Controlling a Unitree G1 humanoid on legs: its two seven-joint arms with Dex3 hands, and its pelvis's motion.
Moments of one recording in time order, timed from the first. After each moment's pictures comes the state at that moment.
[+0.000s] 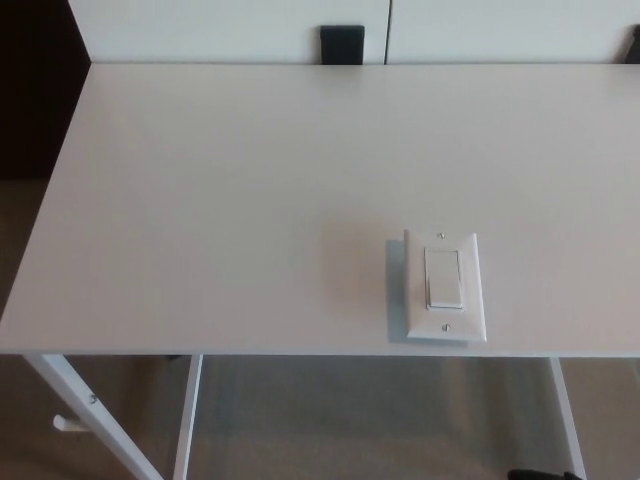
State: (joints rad) left_arm 0.29 0.30 0.14 0.75 -0.12 -0.28 -0.29; right_arm 0.60 -0.39 0.08 -0.17 0.05 0.06 0.34
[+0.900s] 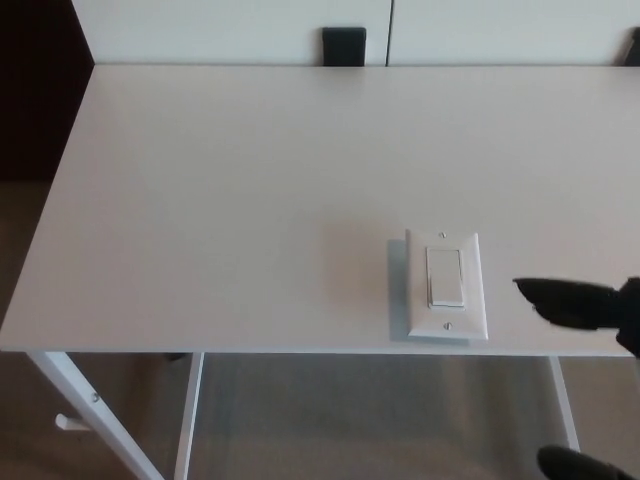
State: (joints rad) left_arm 0.28 0.33 0.16 0.70 -0.12 -0.26 -0.30; right_arm 0.57 -0.39 -0.14 -0.98 -0.14 -0.13 0.29
